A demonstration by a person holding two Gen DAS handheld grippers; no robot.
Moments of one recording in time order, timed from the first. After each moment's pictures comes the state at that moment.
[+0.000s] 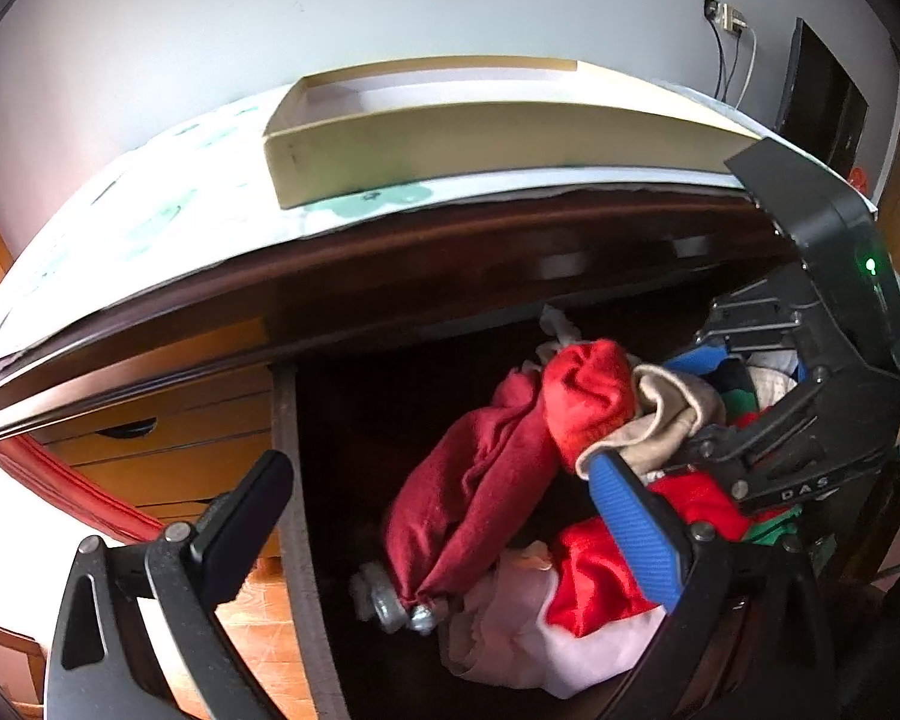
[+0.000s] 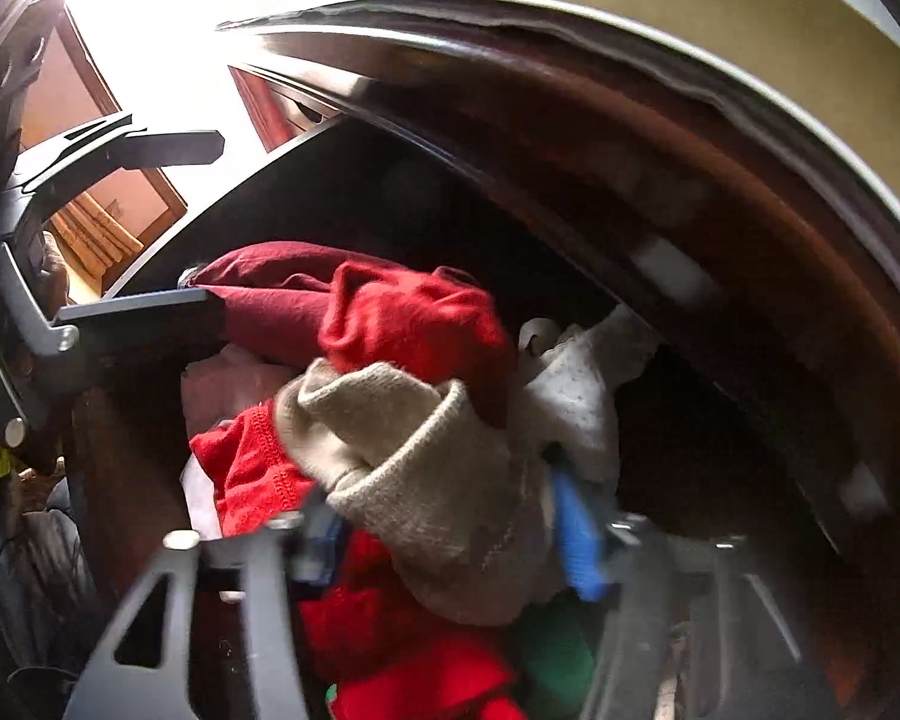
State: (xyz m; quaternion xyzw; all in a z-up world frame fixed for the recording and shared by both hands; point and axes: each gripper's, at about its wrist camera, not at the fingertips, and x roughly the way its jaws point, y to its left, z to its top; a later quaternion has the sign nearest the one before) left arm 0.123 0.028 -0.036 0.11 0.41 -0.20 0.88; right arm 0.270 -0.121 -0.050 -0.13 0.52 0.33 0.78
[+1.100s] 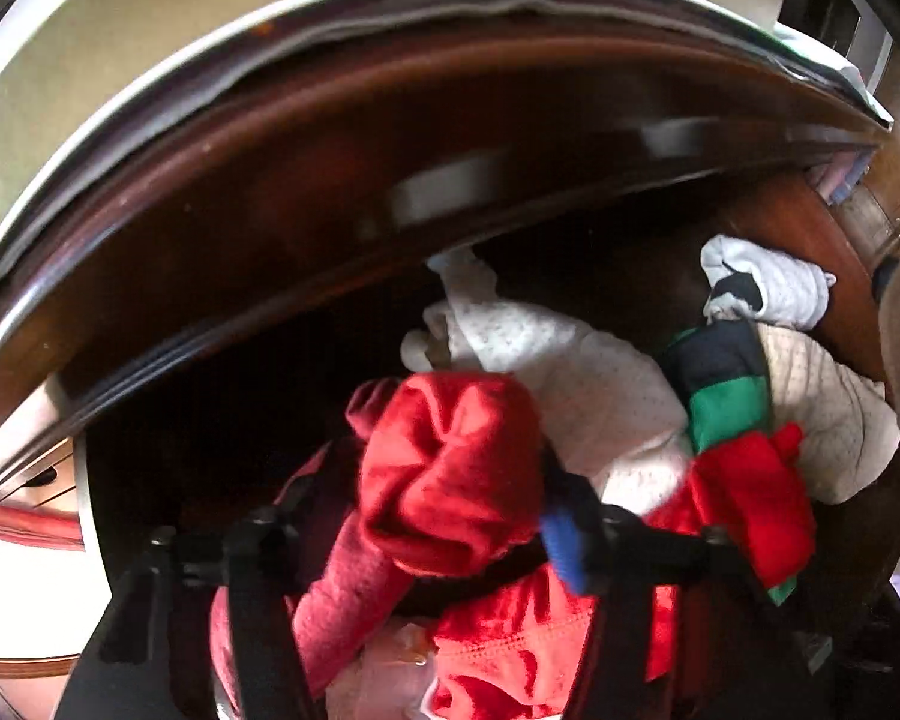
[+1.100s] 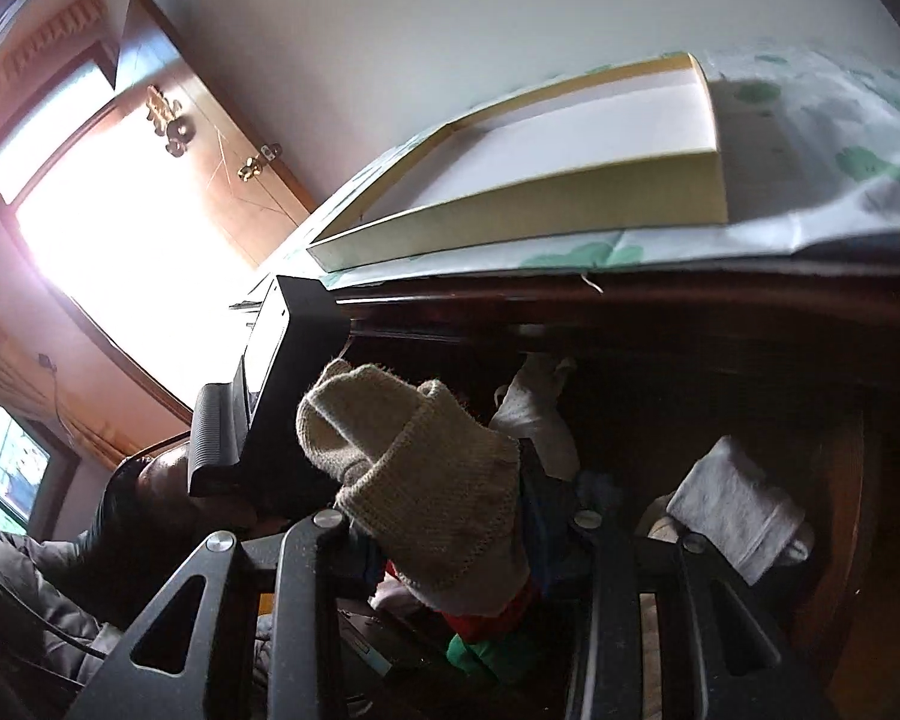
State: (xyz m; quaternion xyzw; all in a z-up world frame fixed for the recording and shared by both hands) left arm 0.165 -0.066 -0.083 0.19 0.52 -0.22 0.80; right arm 0.216 -0.258 0.008 0.18 0.41 0.28 0.85
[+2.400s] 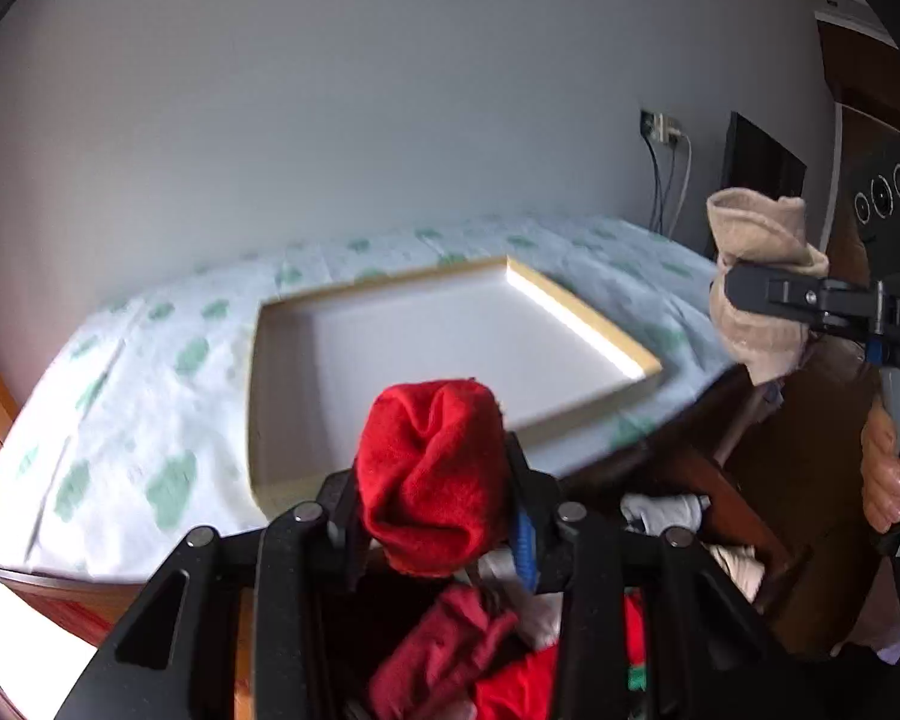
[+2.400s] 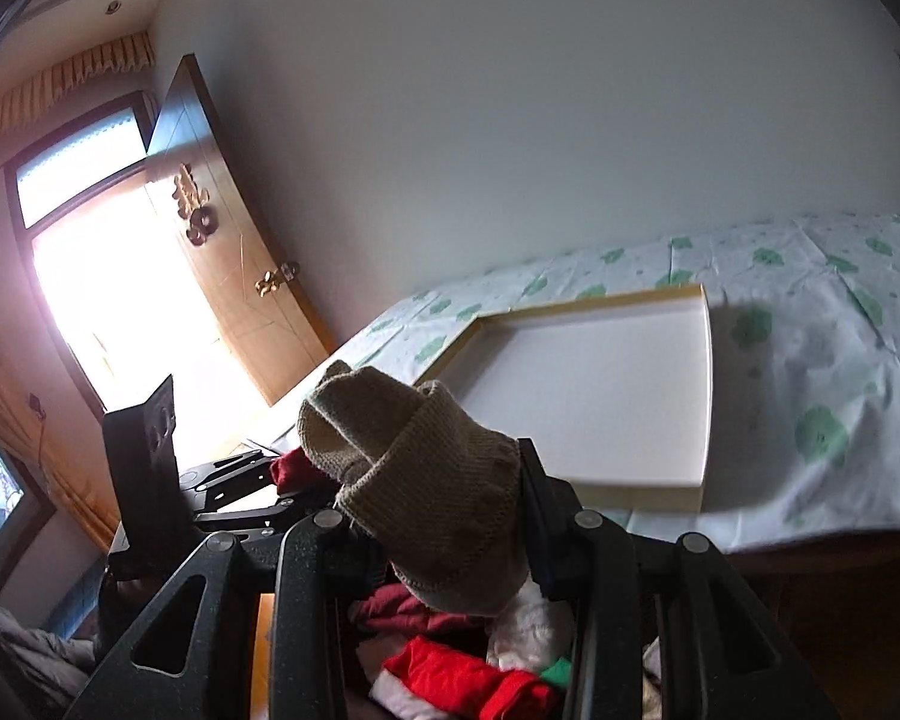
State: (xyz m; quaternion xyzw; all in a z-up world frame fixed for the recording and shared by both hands) left arm 0.133 0.001 0.103 0.09 0.28 -0.26 0.92; right arm 0.214 -0.268 0.131 0.17 0.26 0.24 0.92
